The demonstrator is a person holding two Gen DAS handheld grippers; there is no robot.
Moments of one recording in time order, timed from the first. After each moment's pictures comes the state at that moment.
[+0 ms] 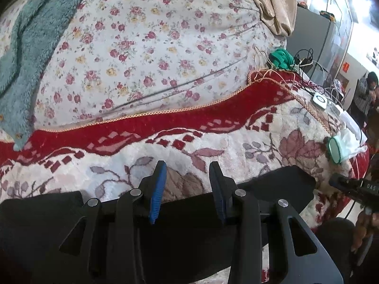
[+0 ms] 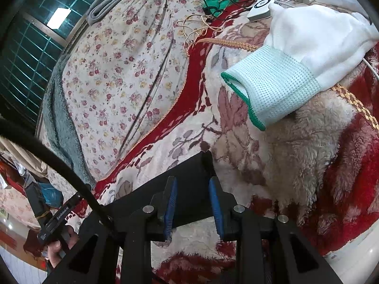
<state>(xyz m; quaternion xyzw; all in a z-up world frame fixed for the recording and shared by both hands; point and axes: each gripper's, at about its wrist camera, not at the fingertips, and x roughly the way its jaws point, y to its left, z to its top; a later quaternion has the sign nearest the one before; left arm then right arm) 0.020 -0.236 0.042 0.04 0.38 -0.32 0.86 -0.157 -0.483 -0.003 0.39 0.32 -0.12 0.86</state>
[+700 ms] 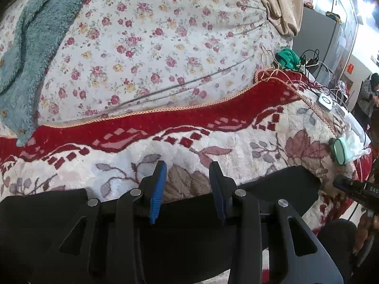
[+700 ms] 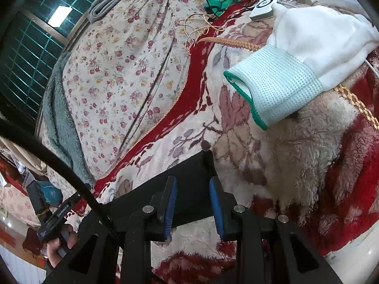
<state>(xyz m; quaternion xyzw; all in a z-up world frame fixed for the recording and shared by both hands) 0.026 -0.233 0.038 0.04 0.39 -0.31 0.87 -0.154 -0.483 -0.003 0.38 0.32 -0.11 0.86</state>
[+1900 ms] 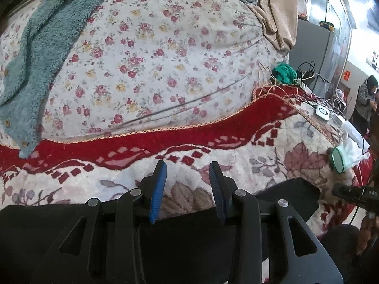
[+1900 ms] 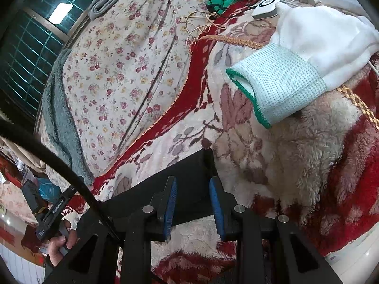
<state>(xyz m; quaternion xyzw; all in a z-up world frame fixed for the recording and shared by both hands) 0.024 -0.224 0.048 0.03 0.33 -0.31 0.89 -0.150 -0.482 -0.003 0.38 0.33 -0.11 0.86</state>
